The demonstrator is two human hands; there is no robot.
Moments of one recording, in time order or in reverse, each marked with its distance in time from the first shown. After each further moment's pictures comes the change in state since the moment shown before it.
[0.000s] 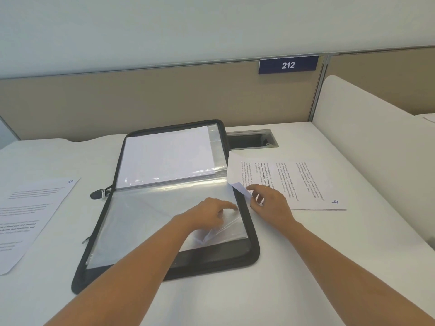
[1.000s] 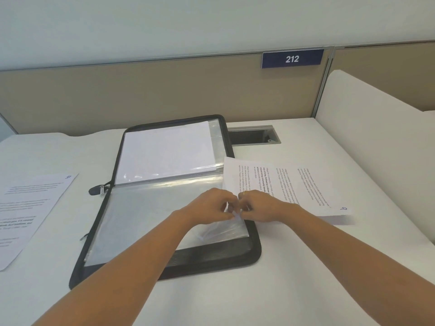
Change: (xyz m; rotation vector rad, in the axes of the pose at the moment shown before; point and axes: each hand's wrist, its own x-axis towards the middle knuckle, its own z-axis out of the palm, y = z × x) left_hand -0.004 0.010 -0.010 -0.050 0.153 0.236; right_hand 0.021 -0.027 -0.009 -0.118 -0.656 -0.197
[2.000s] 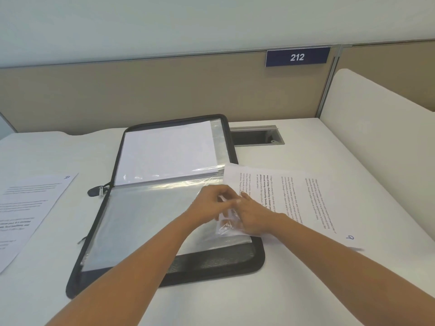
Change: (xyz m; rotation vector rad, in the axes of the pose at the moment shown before) left_hand 0.004 -0.009 0.003 -0.471 0.280 -0.193; right_hand 0.019 0.000 0.030 -0.242 0.016 -0.142
